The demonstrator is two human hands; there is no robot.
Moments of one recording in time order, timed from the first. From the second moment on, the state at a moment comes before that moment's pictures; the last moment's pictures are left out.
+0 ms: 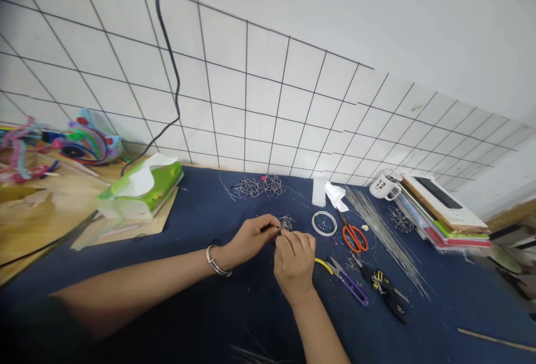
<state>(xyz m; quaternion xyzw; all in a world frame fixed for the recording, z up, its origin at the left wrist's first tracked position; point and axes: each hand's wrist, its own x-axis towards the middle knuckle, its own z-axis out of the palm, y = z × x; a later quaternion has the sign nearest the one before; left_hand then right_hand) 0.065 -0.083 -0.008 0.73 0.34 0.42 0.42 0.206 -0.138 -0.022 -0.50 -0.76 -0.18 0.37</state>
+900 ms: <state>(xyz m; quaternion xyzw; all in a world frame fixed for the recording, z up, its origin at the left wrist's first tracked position) 0.059 -0.059 -0.015 0.71 0.28 0.32 0.56 0.216 -0.133 -0.024 -0.51 -0.75 -0.10 0.40</state>
